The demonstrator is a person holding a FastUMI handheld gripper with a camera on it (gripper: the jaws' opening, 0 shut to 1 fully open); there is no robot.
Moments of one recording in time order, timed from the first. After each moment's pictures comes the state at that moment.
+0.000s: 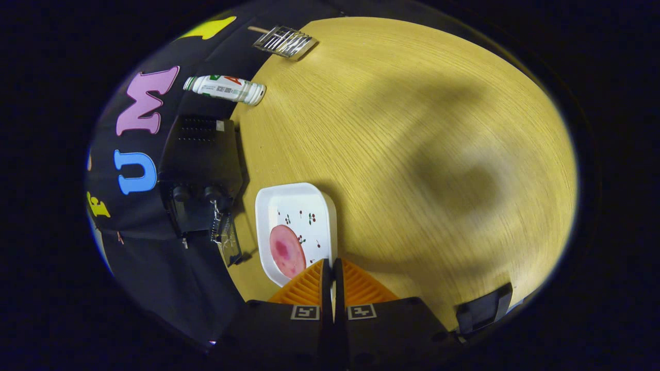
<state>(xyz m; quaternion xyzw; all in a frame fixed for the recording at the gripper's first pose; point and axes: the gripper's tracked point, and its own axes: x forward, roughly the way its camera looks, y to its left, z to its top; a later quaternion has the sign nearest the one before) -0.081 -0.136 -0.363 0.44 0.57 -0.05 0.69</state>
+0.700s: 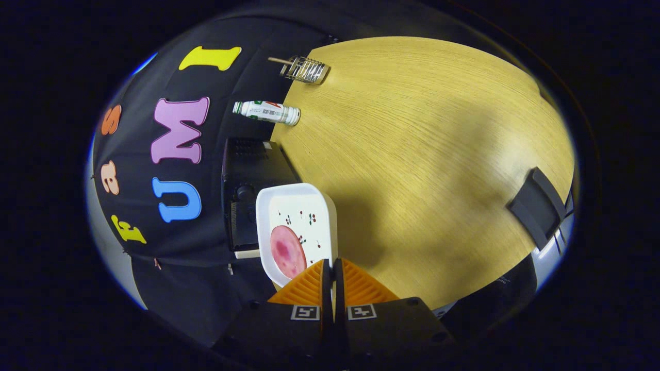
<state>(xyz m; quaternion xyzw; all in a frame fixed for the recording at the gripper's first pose) -0.119 -0.071 -0.272 0.54 0.45 -0.07 0.70</state>
